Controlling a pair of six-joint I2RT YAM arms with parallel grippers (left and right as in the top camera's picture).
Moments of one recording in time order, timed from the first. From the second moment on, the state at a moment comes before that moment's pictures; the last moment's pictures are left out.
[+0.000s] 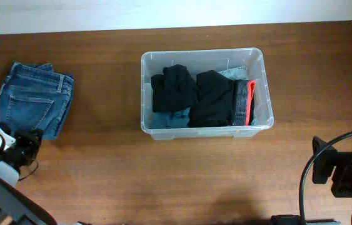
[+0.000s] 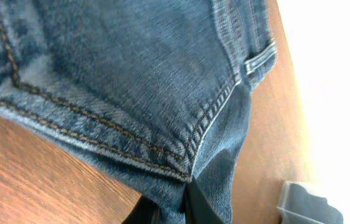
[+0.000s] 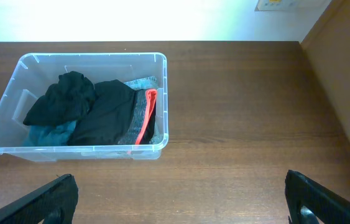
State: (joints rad) left arm 0.81 1.65 0.80 -0.11 0.68 -0.39; right arm -0.04 0.95 1.93 -1.59 0.03 -0.03
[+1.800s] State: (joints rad) left arm 0.81 1.56 0.65 -0.18 0.48 -0.46; right arm -0.04 0.95 1.93 -1.59 0.03 -0.03
